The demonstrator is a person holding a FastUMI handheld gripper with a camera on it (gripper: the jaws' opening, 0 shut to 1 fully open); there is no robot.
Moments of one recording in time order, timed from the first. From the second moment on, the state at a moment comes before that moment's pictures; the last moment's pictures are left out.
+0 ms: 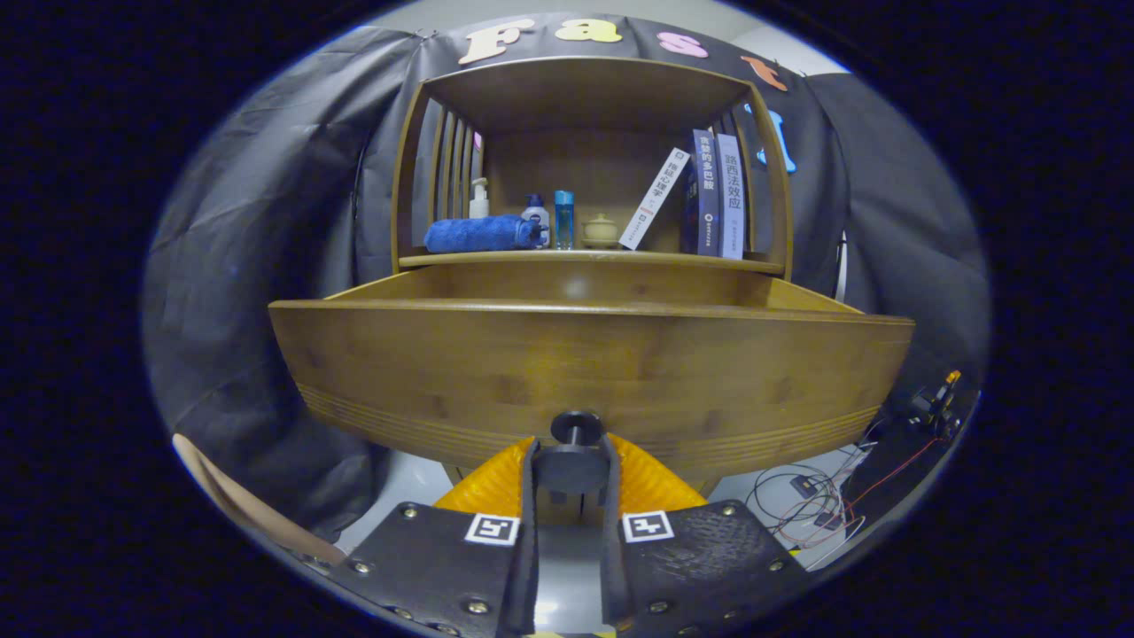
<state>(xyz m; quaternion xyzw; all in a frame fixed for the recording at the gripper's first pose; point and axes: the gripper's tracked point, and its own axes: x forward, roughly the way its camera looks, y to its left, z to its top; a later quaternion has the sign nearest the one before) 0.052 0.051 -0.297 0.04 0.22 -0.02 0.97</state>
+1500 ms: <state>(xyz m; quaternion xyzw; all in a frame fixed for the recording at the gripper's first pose) 0.151 0.059 -0.132 0.01 0.14 0.05 0.99</state>
